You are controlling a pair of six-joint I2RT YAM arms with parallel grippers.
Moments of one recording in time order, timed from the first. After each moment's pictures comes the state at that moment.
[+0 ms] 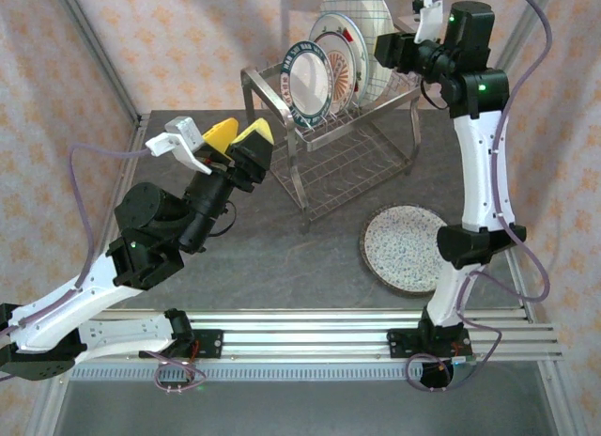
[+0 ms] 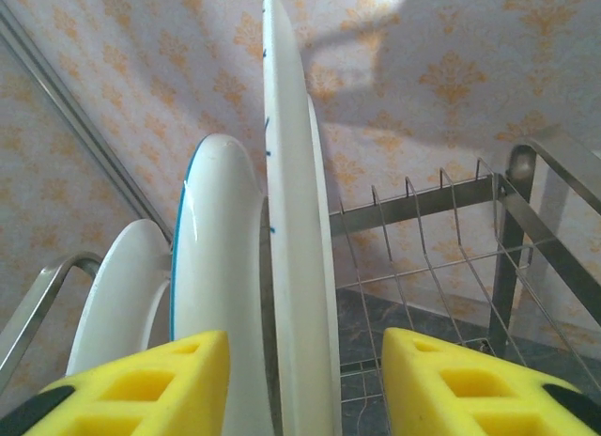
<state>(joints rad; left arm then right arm) -1.02 0.97 1.29 0.05 -0.59 -0.37 0.15 1.91 2.57 -0.91 -0.44 0.15</state>
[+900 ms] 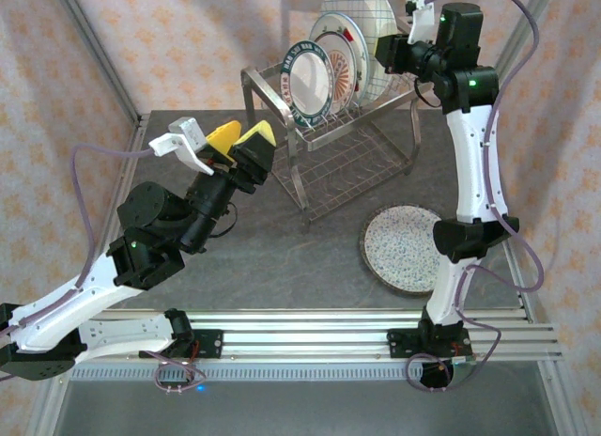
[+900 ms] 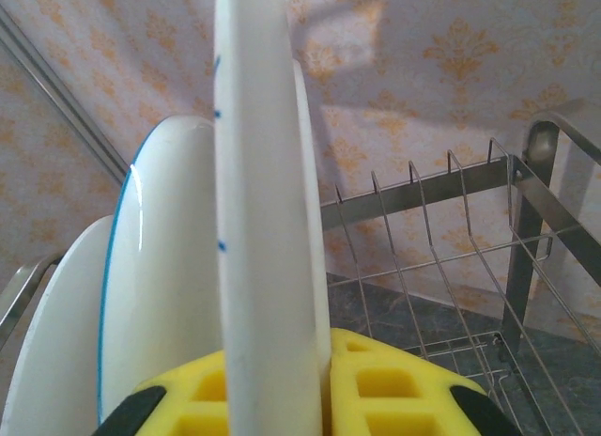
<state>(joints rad) -1.02 0.97 1.29 0.03 -0.58 -0.41 0.15 1.96 2.58 -0.91 -0.45 0.16</state>
